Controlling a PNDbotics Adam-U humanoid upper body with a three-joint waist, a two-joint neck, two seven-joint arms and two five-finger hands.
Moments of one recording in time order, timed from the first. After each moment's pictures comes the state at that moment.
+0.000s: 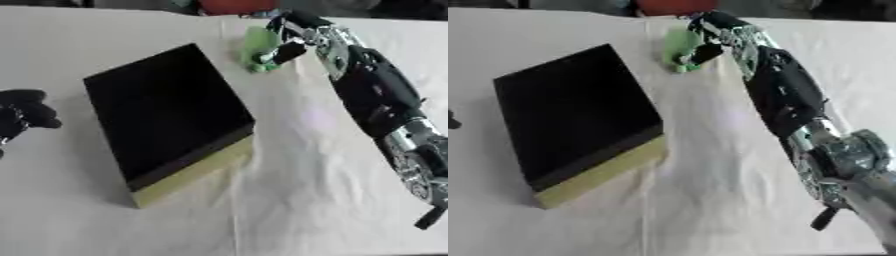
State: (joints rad) left arm -0.37 0.31 -0.16 -1.86 0.10 -0.01 -0.32; right arm -1.07 -0.50 -0.03 -0.60 1.01 -0.27 0.21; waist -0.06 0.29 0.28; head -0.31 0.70
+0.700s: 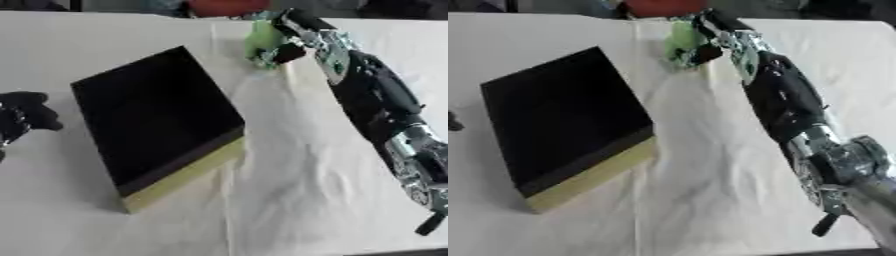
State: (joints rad) left arm -0.37 0.31 -0.16 -1.86 0.10 -0.01 -0.33; right arm -1.09 -0.50 -0.02 -0.69 0.93 -0.32 0.12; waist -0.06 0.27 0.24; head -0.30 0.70
